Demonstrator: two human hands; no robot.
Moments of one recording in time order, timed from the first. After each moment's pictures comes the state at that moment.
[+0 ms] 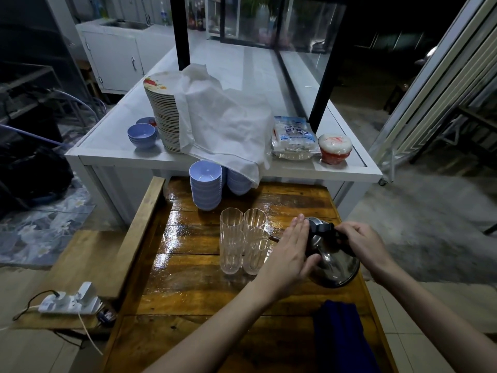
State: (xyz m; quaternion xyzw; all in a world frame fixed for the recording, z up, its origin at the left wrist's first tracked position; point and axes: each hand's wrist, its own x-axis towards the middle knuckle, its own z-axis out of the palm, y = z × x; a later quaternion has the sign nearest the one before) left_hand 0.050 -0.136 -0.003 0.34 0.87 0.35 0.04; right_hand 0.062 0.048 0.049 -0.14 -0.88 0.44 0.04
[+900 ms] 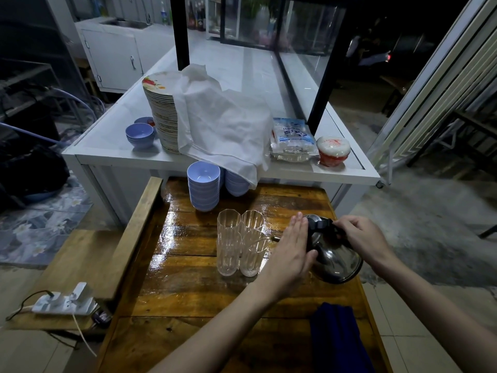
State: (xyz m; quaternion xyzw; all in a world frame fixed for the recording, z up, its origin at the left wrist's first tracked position) left_hand 0.047 -0.126 0.001 0.33 0.86 0.38 0.05; right_hand 0.052 0.054 0.064 -0.10 -0.91 0.39 0.06
